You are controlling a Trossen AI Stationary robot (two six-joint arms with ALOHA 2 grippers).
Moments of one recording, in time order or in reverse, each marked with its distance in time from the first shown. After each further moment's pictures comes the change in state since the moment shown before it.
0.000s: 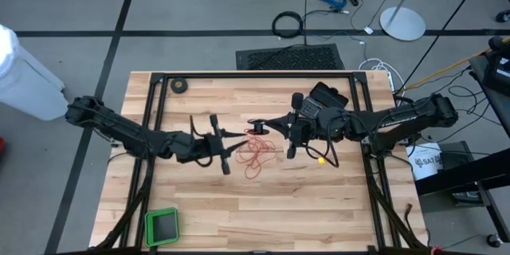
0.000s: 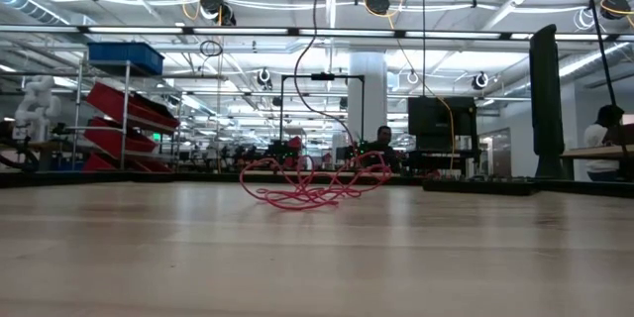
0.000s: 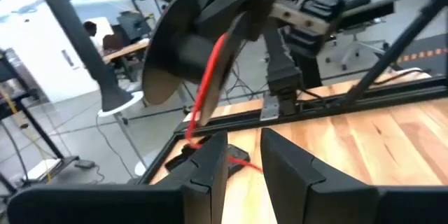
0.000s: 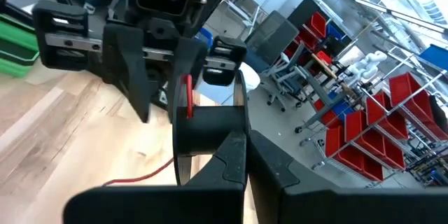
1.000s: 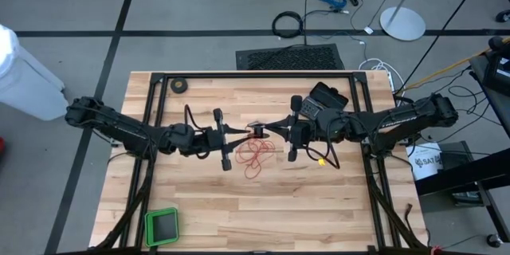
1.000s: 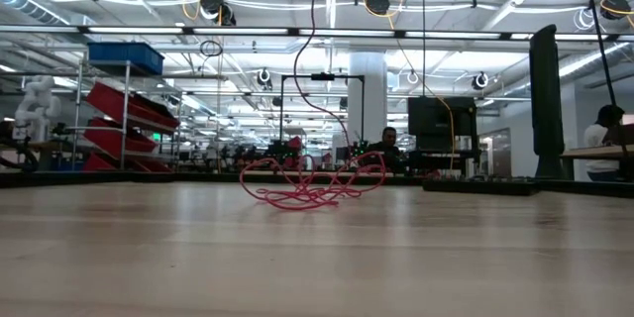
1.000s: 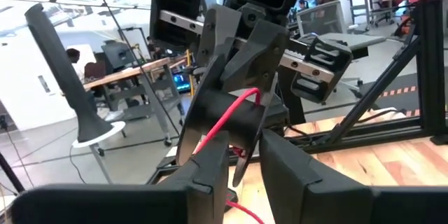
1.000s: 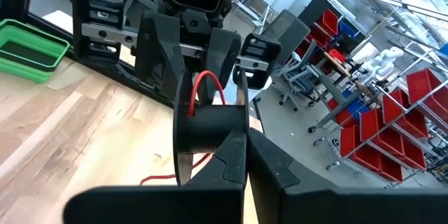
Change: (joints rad) left arm 0.081 0.007 0.000 0.126 0.186 0.014; right arm 0.013 0.000 0.000 -0.024 -0.026 0.045
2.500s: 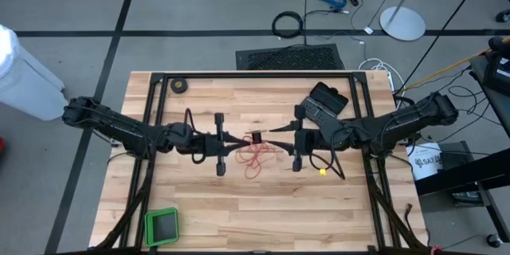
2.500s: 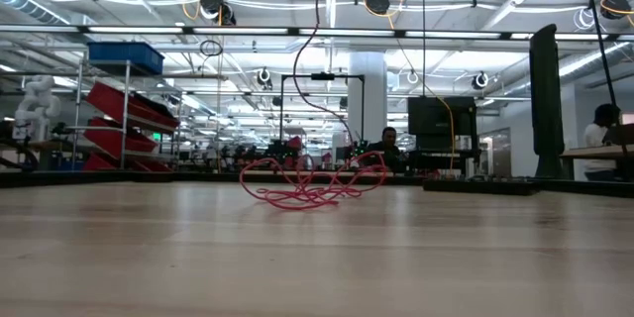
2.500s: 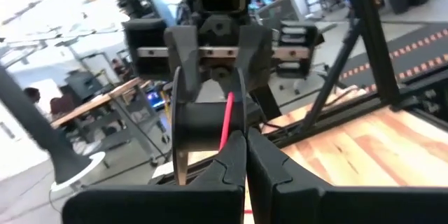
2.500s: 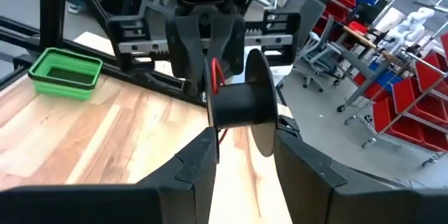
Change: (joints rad) left arm 0.000 -0.043 0.000 -0.093 0.161 0.148; right arm 0.095 -0.016 0.000 -0.075 0.075 0.208
